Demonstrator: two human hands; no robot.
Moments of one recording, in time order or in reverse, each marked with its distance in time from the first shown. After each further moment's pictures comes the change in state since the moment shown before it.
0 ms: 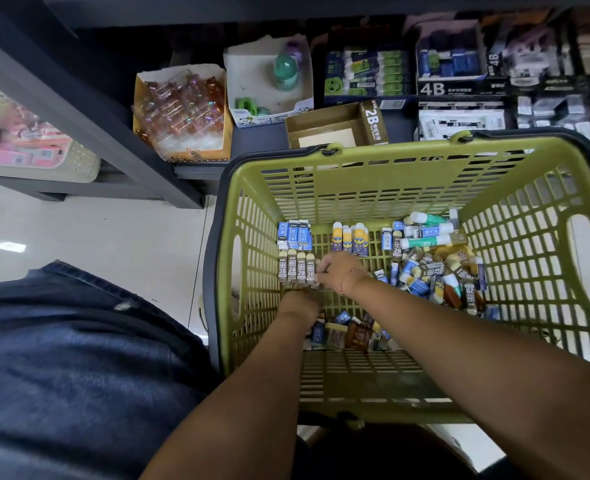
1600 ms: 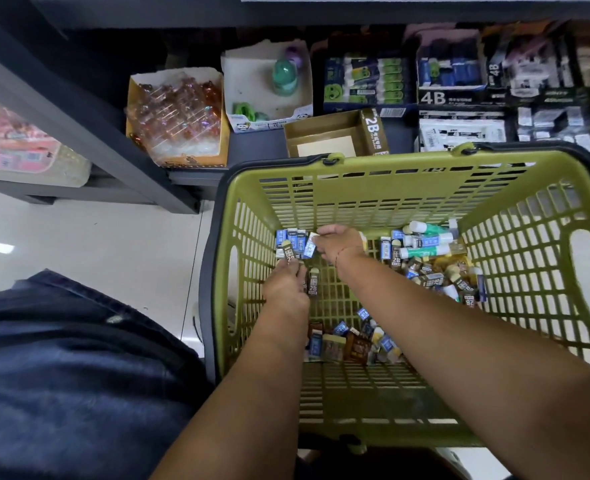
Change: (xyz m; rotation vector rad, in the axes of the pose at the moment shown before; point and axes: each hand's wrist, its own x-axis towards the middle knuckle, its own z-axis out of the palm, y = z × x) left_hand -0.013 0.058 -0.039 -1.537 0.134 -0.288; right_hand 0.033 -0.029 -0.023 0.853 0.298 0.239
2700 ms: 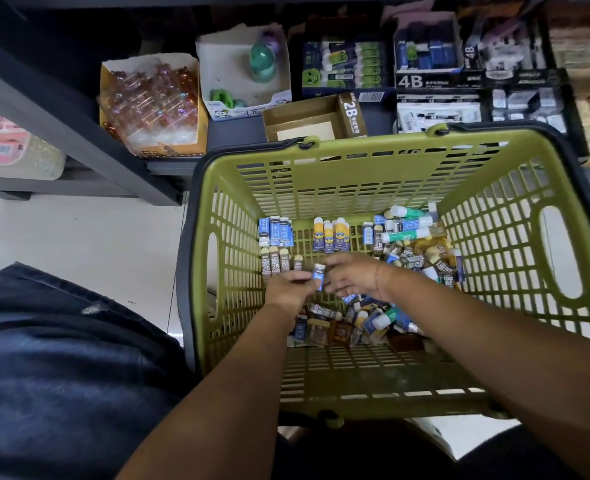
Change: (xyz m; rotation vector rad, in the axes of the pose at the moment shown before) left_hand 0.007 -0.037 -0.031 0.882 -0.171 0.239; right_hand -0.035 0.040 -0.079 -0.234 -0.526 0.138
